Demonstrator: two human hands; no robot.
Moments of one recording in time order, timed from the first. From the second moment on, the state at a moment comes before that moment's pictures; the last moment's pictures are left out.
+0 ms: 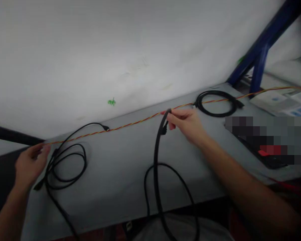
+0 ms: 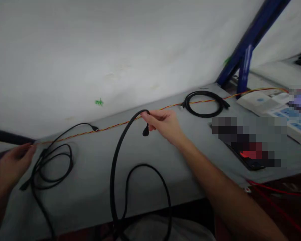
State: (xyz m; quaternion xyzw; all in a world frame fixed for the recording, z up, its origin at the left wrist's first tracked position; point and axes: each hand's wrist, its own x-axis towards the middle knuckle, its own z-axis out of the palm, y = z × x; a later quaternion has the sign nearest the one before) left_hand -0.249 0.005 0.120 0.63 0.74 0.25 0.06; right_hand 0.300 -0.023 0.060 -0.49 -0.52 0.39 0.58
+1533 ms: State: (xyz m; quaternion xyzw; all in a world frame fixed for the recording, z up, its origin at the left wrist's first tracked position) left_hand -0.120 0.108 0.071 0.53 0.65 0.27 0.48; right_hand 0.249 -0.041 0.011 -0.41 -0.68 0.51 0.32
